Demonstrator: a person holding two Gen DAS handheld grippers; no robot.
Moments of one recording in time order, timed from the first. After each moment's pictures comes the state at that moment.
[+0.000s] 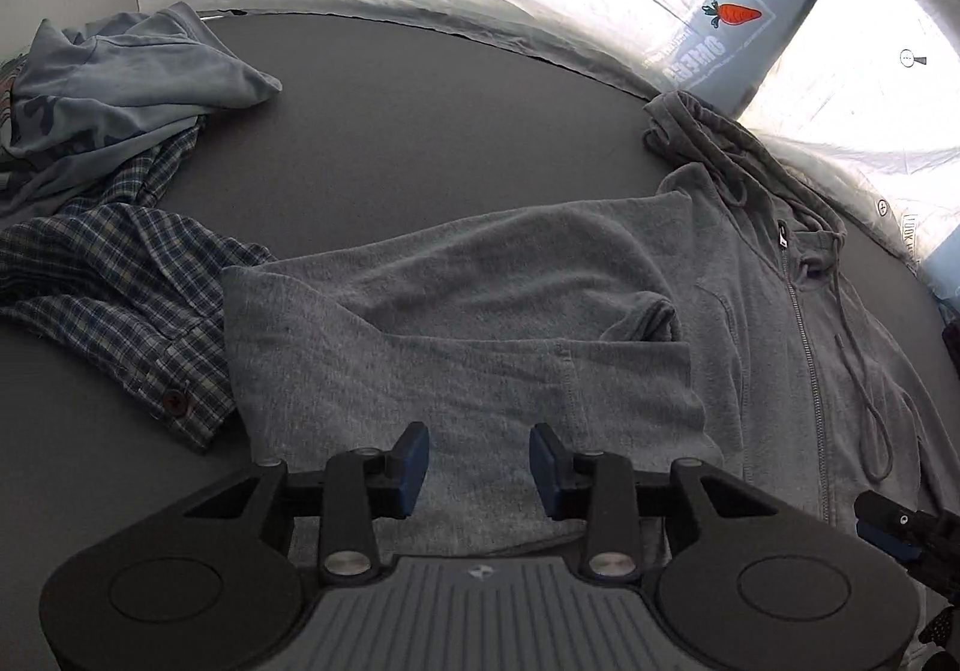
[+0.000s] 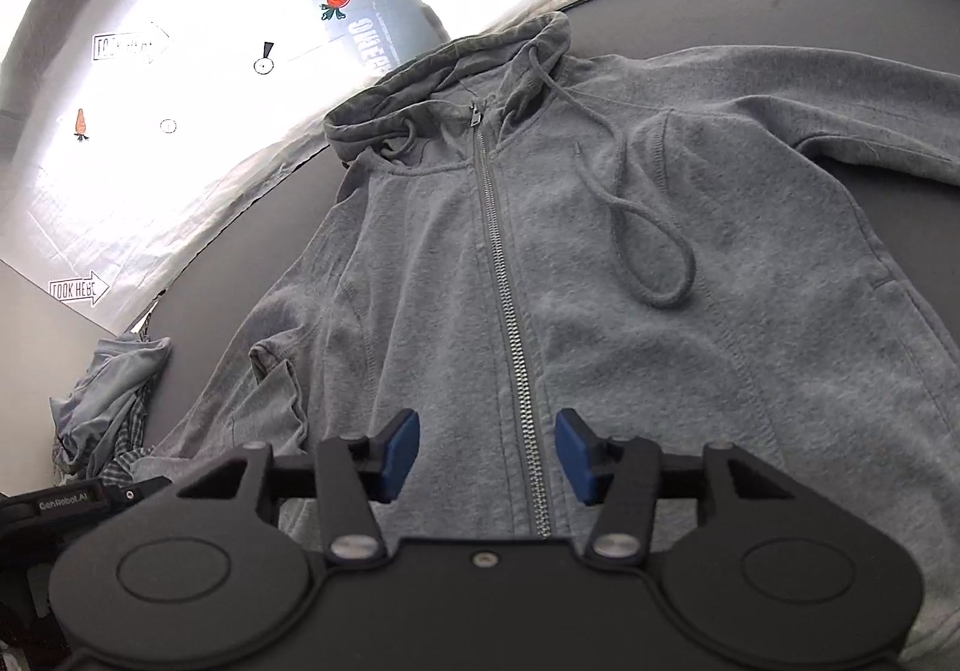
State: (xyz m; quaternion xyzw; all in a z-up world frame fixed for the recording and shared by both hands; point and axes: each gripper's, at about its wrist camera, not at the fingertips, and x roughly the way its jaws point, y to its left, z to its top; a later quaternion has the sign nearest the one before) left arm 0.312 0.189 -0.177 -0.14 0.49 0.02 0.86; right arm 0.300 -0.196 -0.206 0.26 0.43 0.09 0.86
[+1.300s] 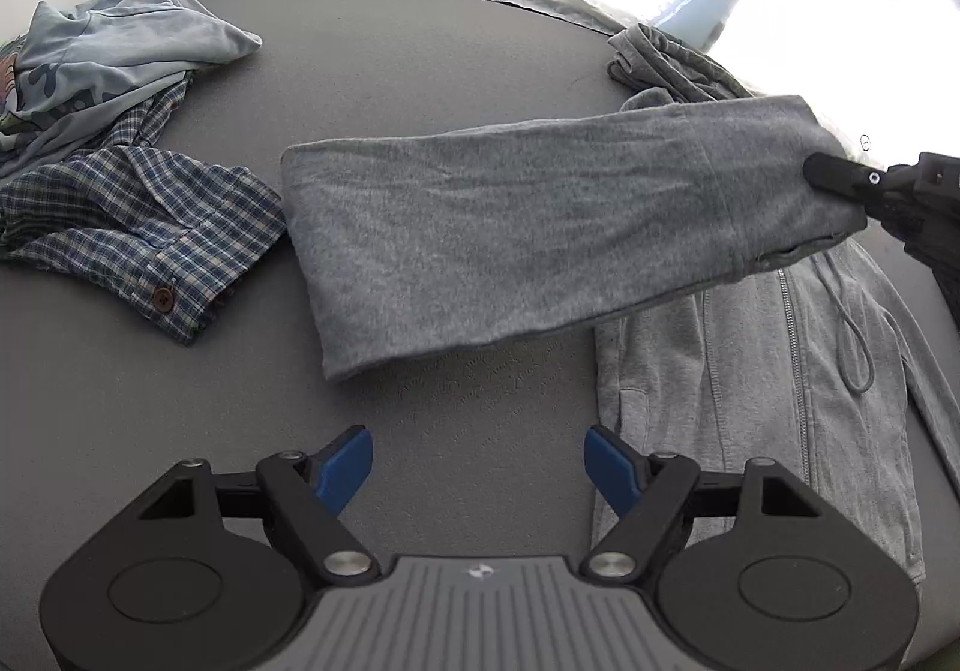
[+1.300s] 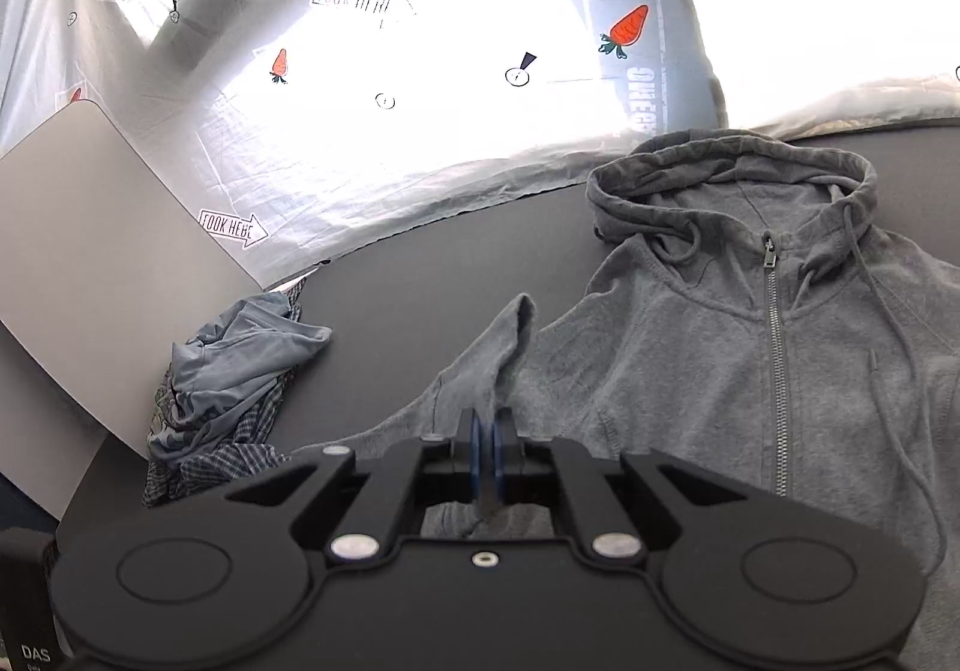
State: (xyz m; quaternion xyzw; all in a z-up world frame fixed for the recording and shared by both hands) left arm 0.268 0.153 -0.165 -0.12 0.51 0.00 0.85; right arm 0.365 -0.132 -0.121 0.17 0.36 0.24 0.89
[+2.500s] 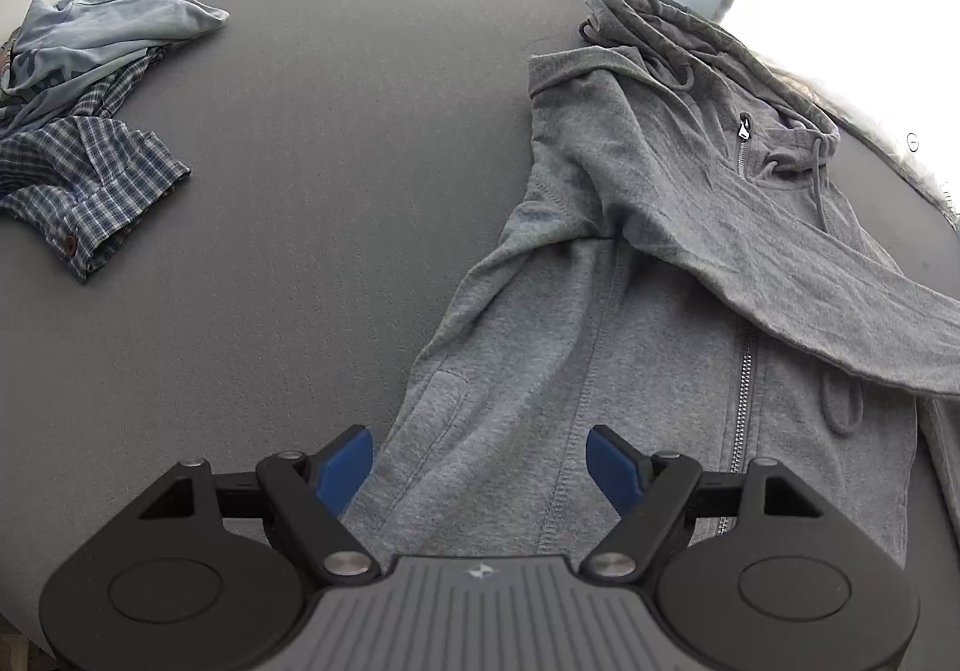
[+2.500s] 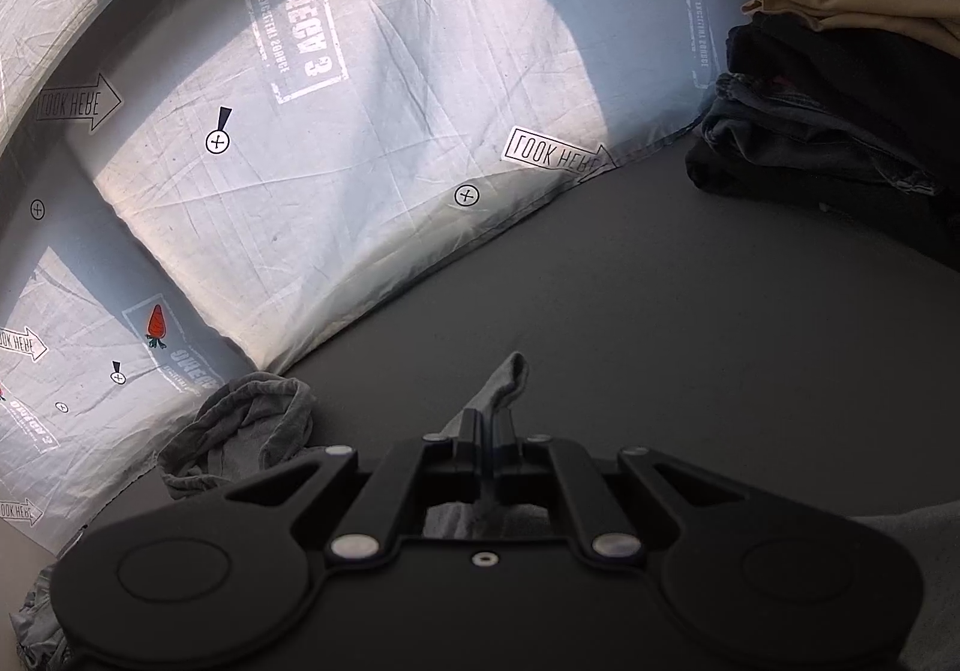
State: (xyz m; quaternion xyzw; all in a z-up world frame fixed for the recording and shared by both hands) left arm 0.301 0.034 -0.179 -0.12 0.53 0.09 0.83; right arm 0.376 -0.488 -0.138 0.27 0.30 -0.05 0.91
